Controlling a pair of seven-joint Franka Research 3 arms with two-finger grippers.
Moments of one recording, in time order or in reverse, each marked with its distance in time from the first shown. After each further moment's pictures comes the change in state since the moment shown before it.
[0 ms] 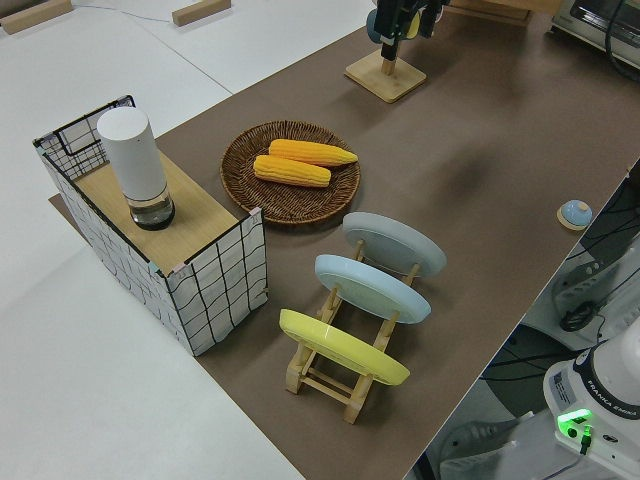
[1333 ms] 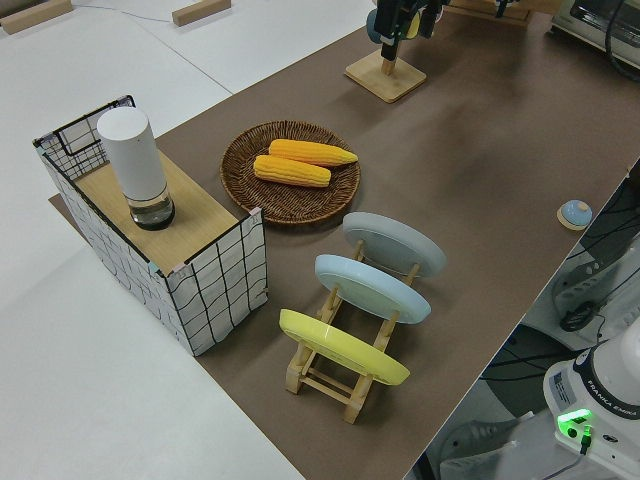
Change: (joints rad) left arm 0.000 0.000 0.000 0.000 0.000 0.000 0.000; right arm -0.076 0.101 -0.024 -0.074 -0.084 0.159 0.080
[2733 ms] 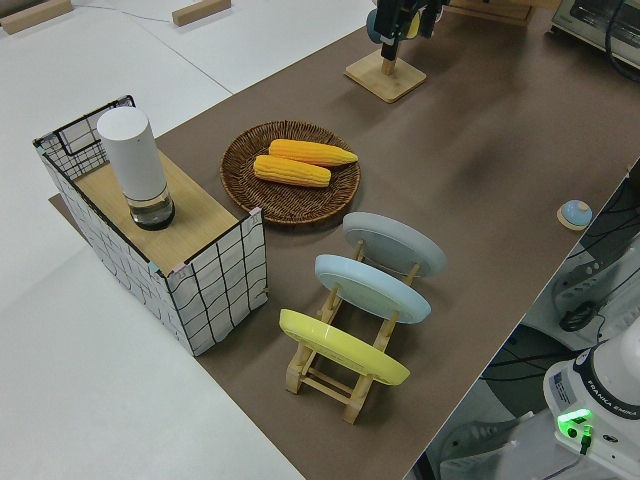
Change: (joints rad) left arm 0.000 0.000 0.000 0.000 0.000 0.000 0.000; right arm -0.092 0.060 0.003 0.058 -0.021 0.084 -0.021
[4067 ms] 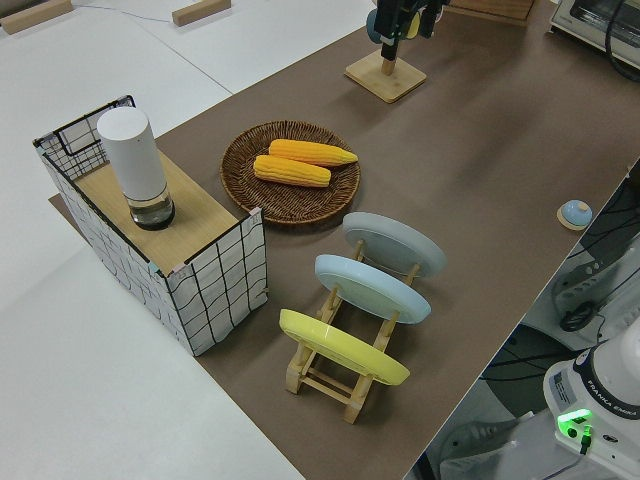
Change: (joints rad) left arm 0.000 0.000 0.000 0.000 0.000 0.000 0.000; right arm -0.216 0.031 0.036 0.041 -0.003 0.030 -0.176
